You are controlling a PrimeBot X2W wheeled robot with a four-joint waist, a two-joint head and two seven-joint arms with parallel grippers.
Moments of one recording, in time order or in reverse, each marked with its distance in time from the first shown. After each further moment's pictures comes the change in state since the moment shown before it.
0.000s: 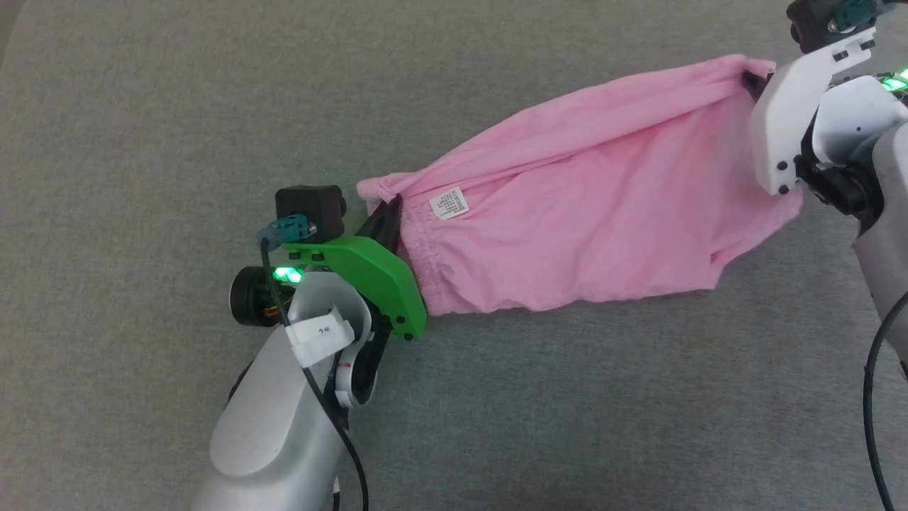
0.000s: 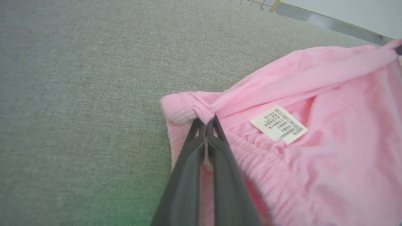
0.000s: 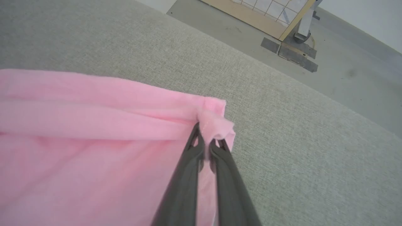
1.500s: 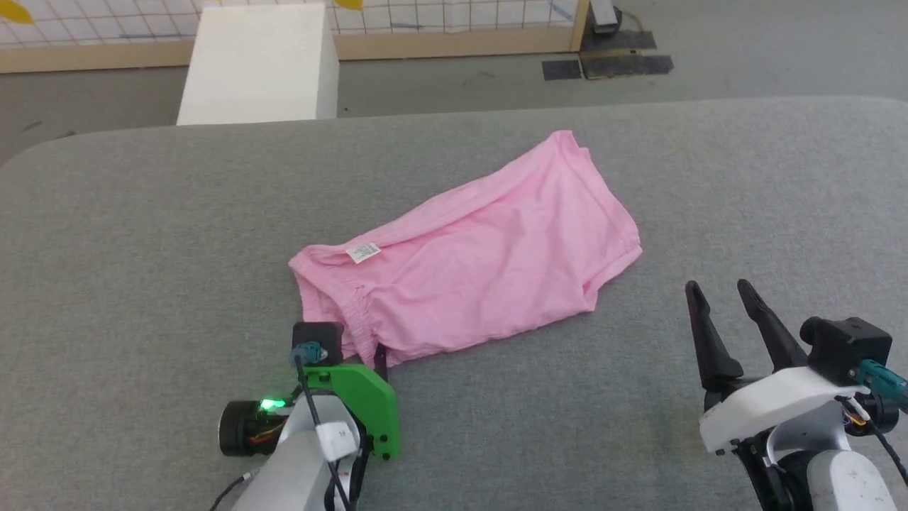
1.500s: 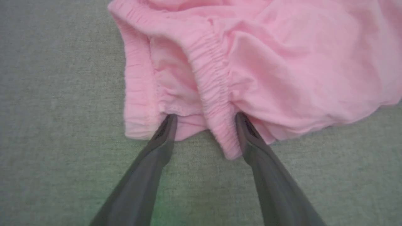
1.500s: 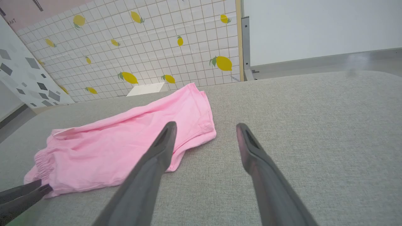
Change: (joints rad) left arm 0.166 0.039 -0.074 0.266 0.062 0.086 -0.093; right arm 0.856 0.328 -0.344 -0.538 -0.052 0.000 -0.499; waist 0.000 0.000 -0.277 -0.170
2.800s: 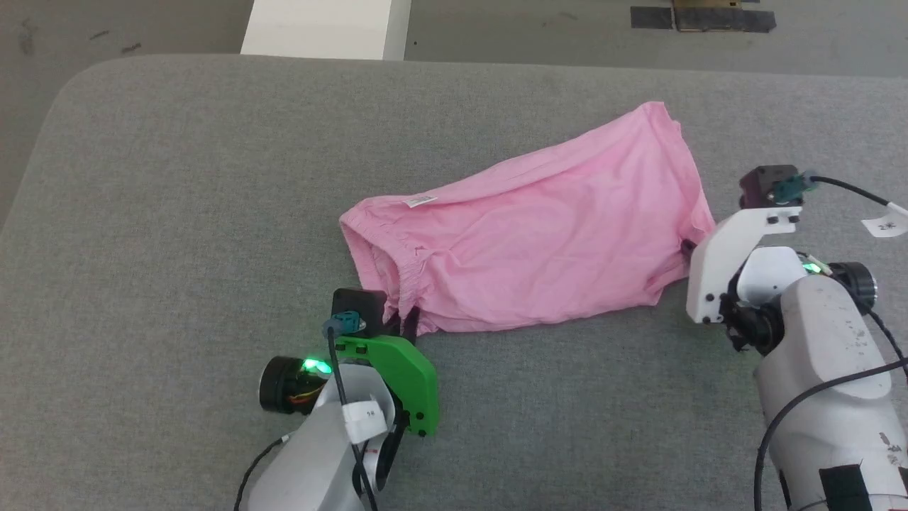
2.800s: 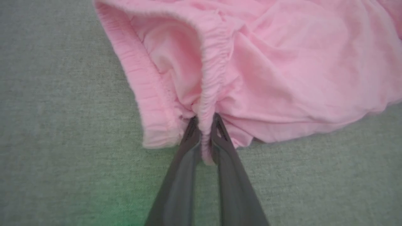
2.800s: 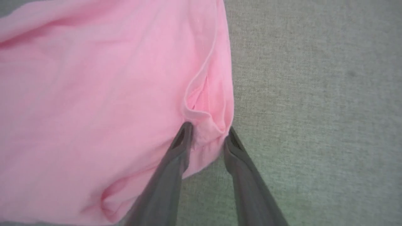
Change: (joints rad) left arm -0.070 -0.028 -0.065 -0.033 -0.026 -0.071 0.001; right arm -0.580 0.001 -0.127 0.689 -0.244 0.000 0.457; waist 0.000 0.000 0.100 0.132
